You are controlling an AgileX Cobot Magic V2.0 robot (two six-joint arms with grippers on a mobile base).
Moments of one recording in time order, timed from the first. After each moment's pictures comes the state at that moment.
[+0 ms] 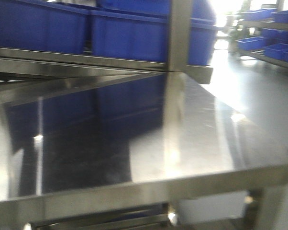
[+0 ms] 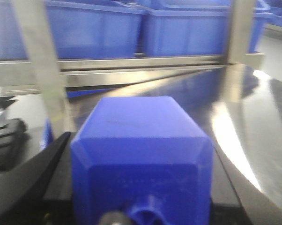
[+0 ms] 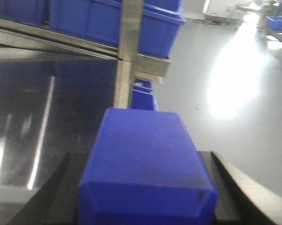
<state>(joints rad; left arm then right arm) -0.13 0.08 -0.40 0.02 0.55 0.04 0.26 0.07 -0.45 -0.15 0.64 0.07</state>
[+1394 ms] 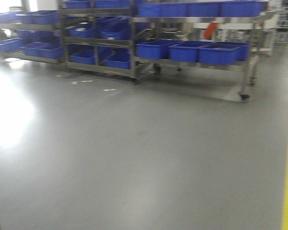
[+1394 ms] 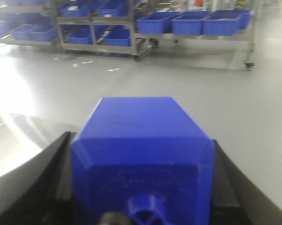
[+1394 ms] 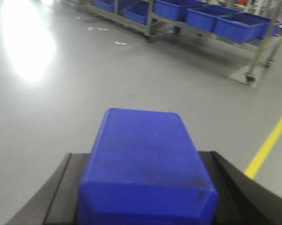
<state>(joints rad) -0.13 0.08 -0.40 0.02 0.55 0.04 0.27 0.07 -0.45 -0.15 0.66 0.07</state>
